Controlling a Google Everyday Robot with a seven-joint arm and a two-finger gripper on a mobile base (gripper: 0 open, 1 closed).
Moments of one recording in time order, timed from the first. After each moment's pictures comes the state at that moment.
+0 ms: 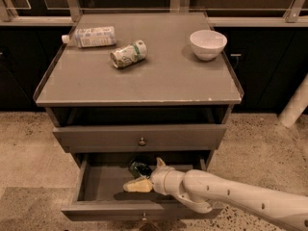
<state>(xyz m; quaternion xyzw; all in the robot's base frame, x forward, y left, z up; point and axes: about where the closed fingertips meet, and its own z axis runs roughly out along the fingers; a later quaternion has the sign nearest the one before) 0.526 0.025 0.477 -0.27 0.82 0.29 0.42</state>
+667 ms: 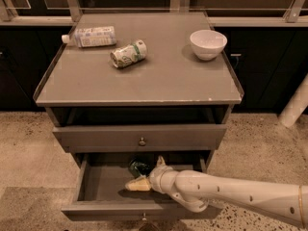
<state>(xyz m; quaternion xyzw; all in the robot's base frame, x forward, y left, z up) 0.546 0.015 0.448 -0.30 0.83 0.21 0.42</state>
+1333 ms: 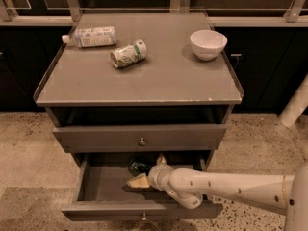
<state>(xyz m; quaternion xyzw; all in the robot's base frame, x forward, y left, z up) 0.572 0.009 0.420 -0.31 0.84 0.15 0.42</state>
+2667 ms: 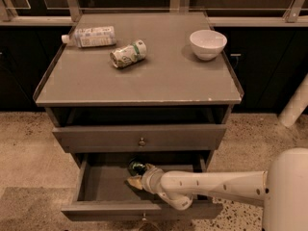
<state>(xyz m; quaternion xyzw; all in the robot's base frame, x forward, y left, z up) 0.569 0.038 0.376 -0.29 0.85 0.17 0.39</state>
